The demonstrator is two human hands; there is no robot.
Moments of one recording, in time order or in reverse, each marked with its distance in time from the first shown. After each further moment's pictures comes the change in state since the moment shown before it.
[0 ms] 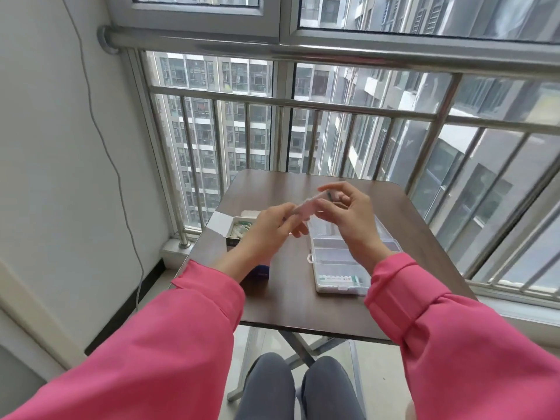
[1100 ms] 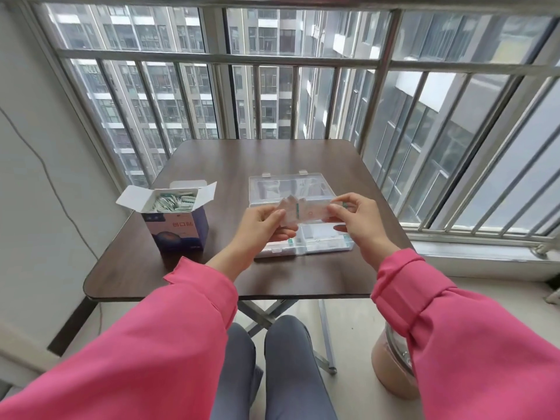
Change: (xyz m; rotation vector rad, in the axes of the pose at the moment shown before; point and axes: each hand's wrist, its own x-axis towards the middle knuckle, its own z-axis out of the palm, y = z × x) left_hand 0.001 0.007 0.129 -0.555 -0.007 -0.362; right_hand -0.043 0.055 -0.140 -0.205 0.192 0.316
